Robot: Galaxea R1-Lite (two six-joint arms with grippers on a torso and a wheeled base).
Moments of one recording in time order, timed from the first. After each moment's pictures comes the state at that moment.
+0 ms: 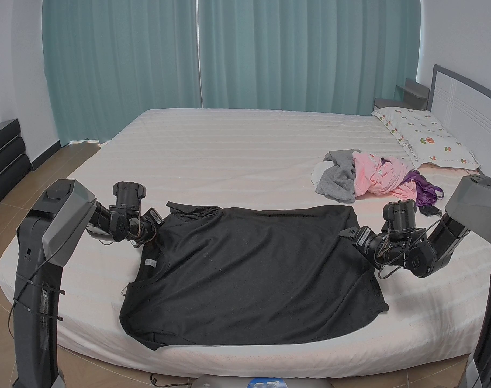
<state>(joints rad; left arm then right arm) -0.06 2.58 -1.62 -0.25 -0.03 -0.77 0.21 2.24 -0.87 -0.74 0.06 0.83</state>
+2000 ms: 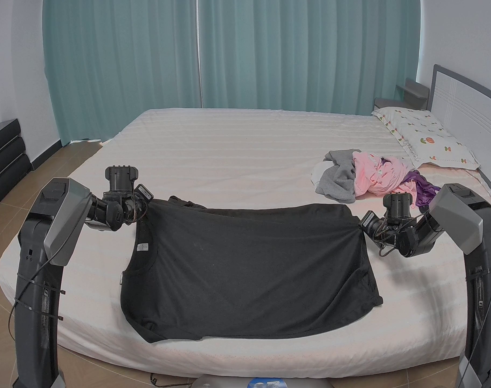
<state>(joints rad) -0.03 2.61 -1.78 -0.35 0.12 -0.82 0.06 2.56 -1.33 -0.68 0.05 0.78</state>
